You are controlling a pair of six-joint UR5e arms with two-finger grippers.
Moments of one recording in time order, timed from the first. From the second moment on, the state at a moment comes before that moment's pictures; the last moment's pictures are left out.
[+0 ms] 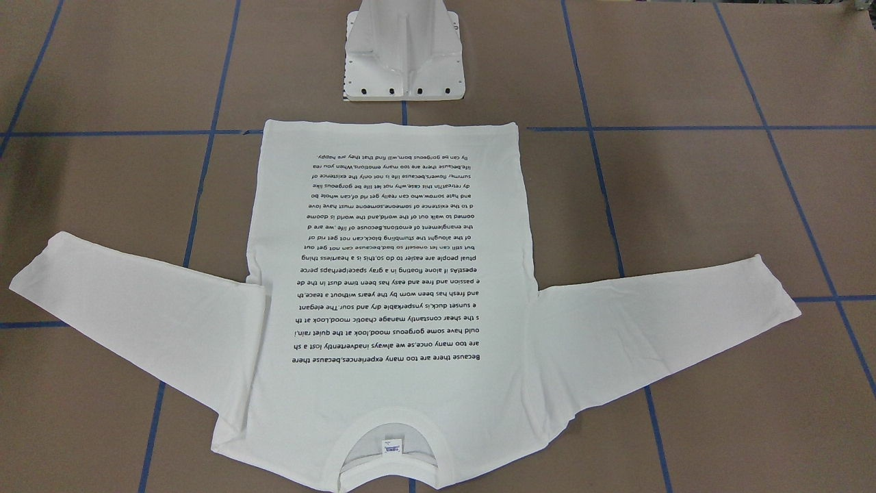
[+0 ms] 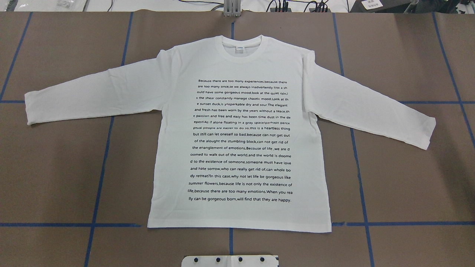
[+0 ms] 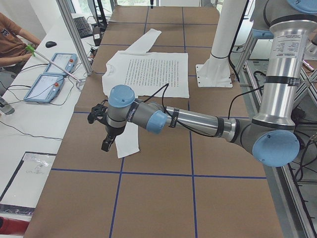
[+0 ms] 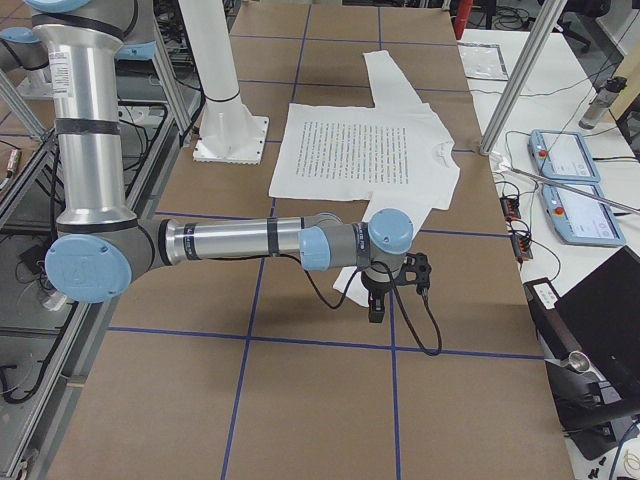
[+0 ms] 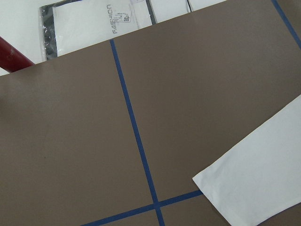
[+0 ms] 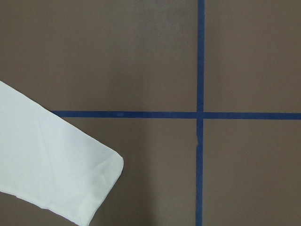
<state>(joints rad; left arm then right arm) -1.56 -1.66 -1.67 -1.84 -2.29 -0.02 1.47 -1.54 1.63 -1.52 2.39 0.15</state>
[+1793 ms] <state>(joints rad) -1.56 -1.64 -1.72 -1.84 -2.32 -0.14 1.20 -1.44 1.29 -1.00 2.37 0.61</state>
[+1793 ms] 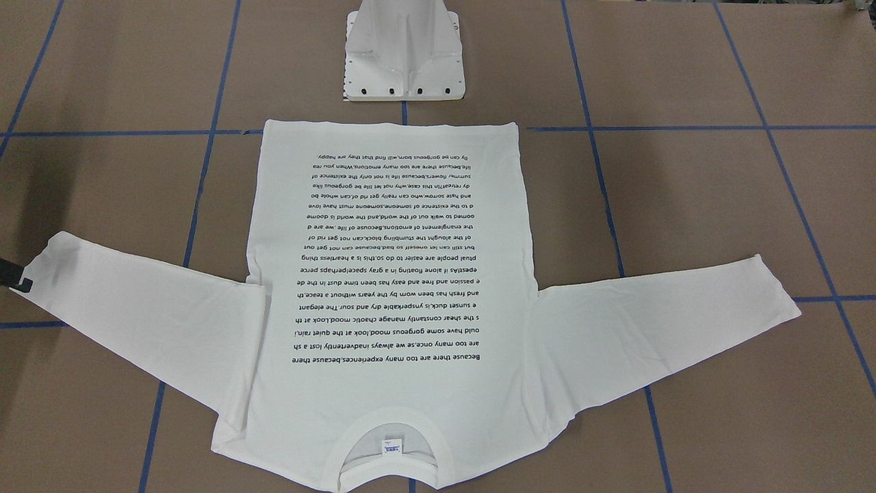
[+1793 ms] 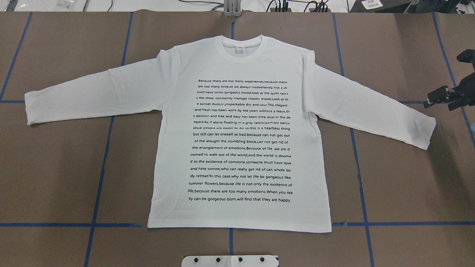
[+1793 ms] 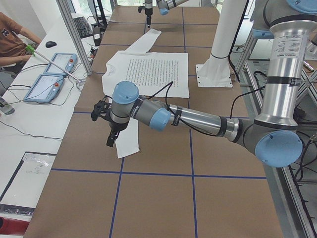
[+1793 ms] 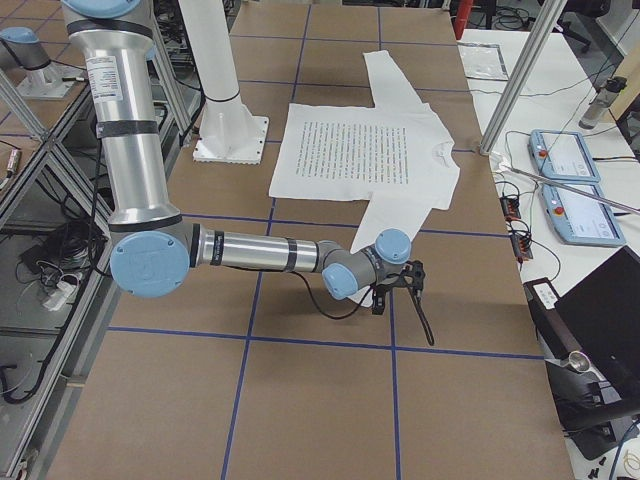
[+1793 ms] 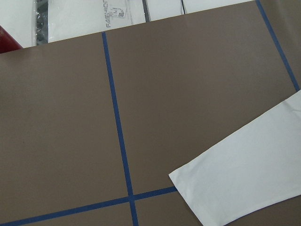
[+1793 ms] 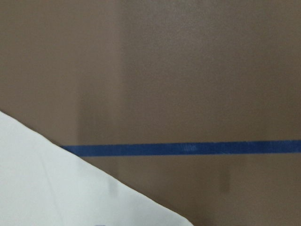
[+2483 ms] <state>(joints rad) -1.56 -1.64 -1.72 -1.84 -2.32 -0.15 1.18 -1.45 1.25 -1.00 2.37 0.61</state>
